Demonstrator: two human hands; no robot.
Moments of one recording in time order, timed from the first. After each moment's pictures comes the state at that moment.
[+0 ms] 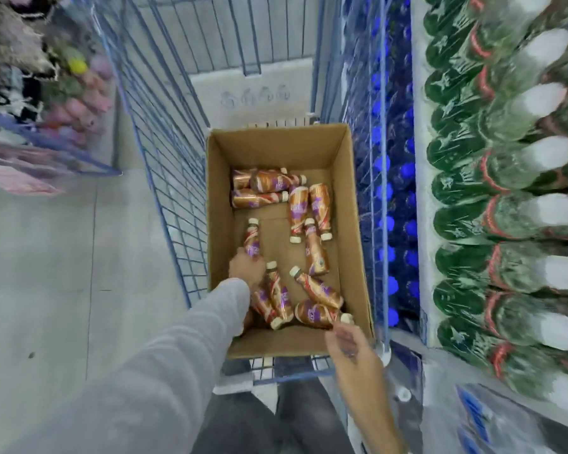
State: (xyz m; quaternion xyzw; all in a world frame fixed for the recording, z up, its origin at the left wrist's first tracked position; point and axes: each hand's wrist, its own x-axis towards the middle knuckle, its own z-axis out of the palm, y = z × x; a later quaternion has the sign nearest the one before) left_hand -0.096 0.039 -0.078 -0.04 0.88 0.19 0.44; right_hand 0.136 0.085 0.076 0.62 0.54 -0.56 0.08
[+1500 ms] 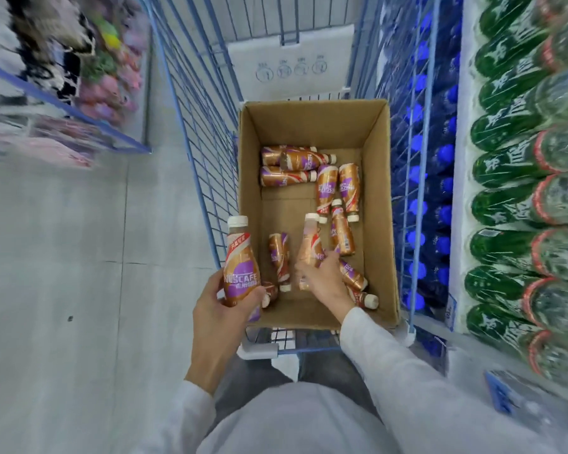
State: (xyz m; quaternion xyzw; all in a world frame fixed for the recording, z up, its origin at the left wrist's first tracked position) left_hand -0.046 -0.070 0.098 -0.11 0.83 0.42 0.34; right_hand 0.033 0.090 -0.039 0.57 0.54 -0.60 0.14
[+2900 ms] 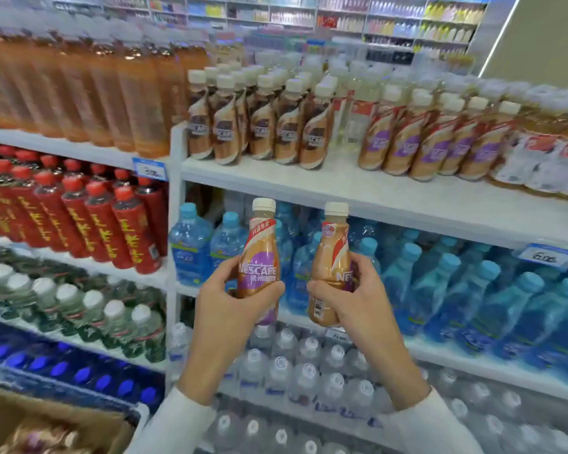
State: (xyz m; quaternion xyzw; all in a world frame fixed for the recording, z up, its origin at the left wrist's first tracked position) left_hand 0.356 -0.041 0.386 0.60 0.42 0.44 0.53; right_hand 0.522 -0.131 0.405 0.68 0.35 -0.26 -0.59
